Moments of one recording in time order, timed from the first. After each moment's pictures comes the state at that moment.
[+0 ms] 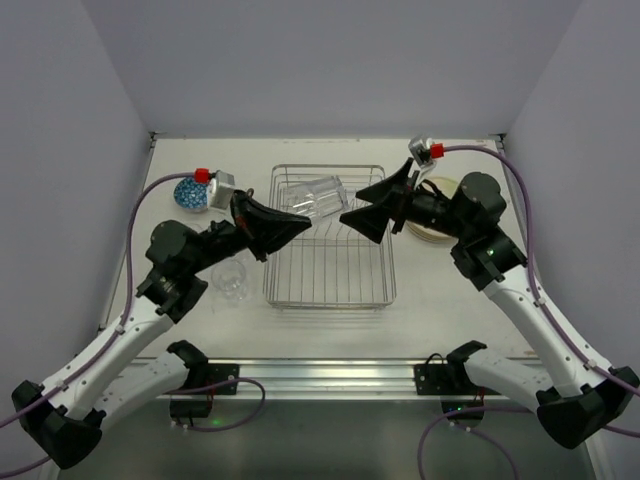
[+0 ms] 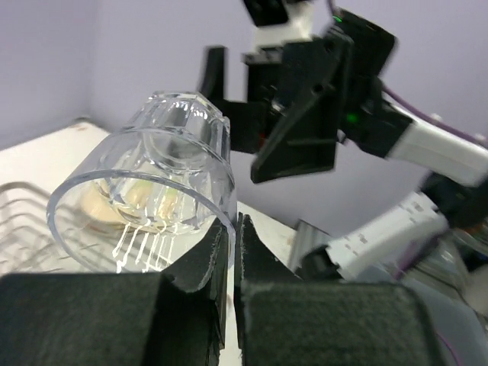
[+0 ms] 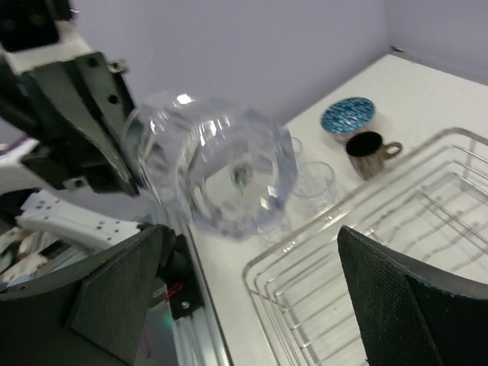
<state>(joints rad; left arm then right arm) -0.61 0.84 0.78 0.43 0.58 -0.60 0.48 1.02 1.08 0.01 -0.70 0.49</state>
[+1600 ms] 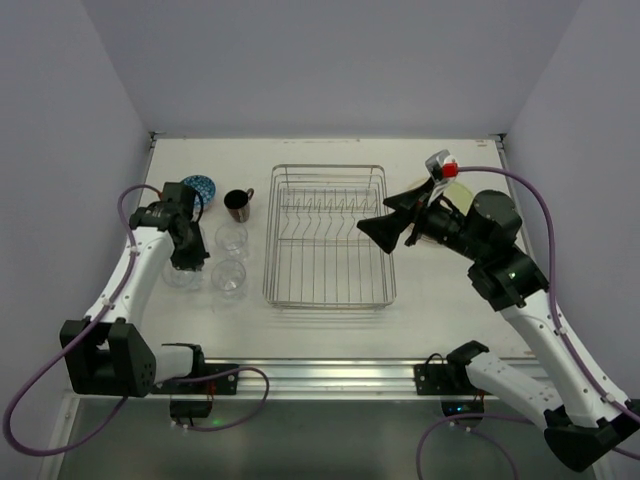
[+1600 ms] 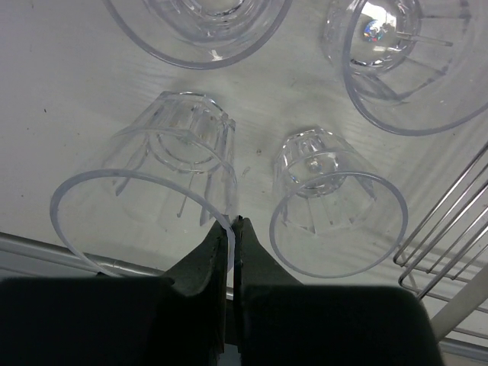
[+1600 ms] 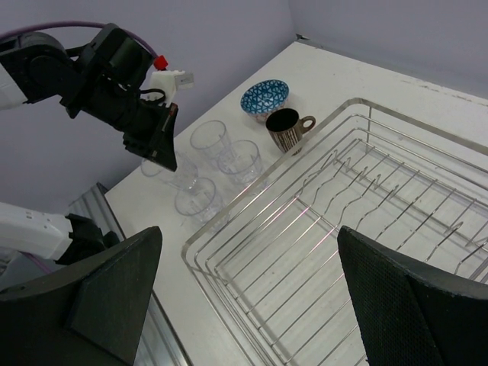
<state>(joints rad) -0.04 1.25 1.06 -1.05 -0.12 -0.36 0.48 0.87 1.05 -0.25 -0.44 0.31</state>
